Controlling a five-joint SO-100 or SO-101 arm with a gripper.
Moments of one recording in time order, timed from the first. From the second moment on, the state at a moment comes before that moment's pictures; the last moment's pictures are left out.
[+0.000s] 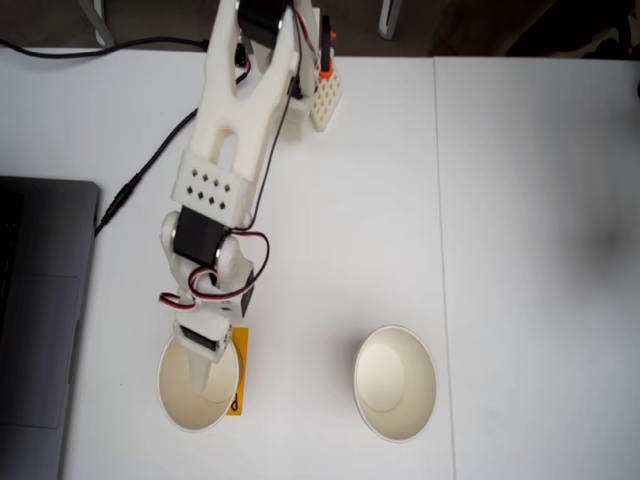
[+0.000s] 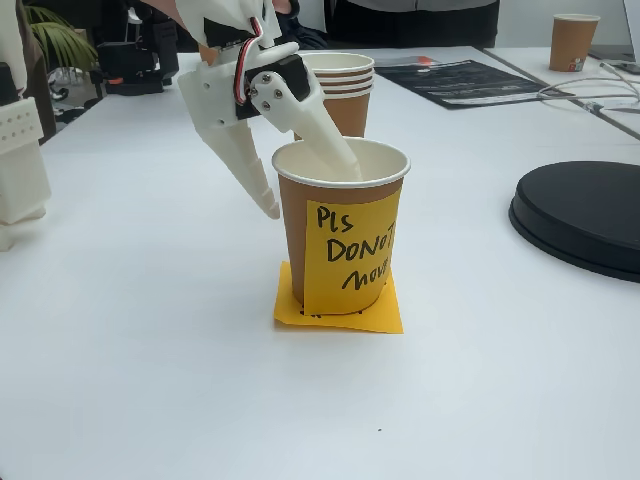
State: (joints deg) arm 18.9 84.3 96.7 61.9 1.7
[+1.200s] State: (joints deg) arm 18.9 83.8 96.7 61.9 1.7
